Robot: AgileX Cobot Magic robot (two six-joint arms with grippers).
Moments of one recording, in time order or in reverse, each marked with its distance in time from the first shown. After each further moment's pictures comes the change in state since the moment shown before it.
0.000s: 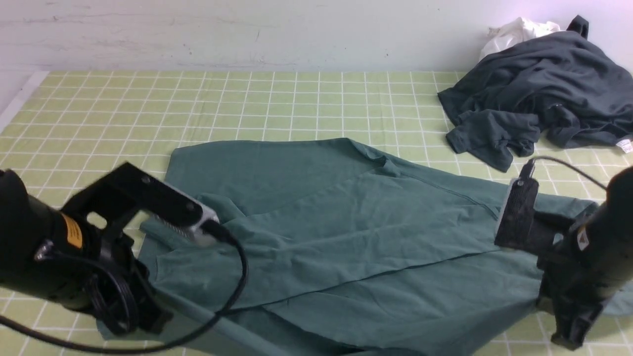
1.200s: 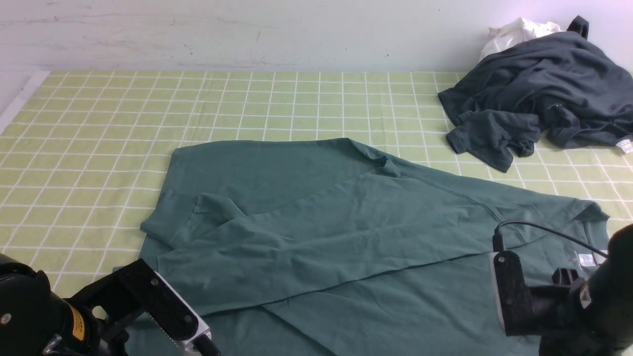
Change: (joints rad) right arm 0.000 0.010 0.214 0.090 -0.089 -0.413; left arm -0.057 -0.006 0.263 0.009 -0.027 0.131
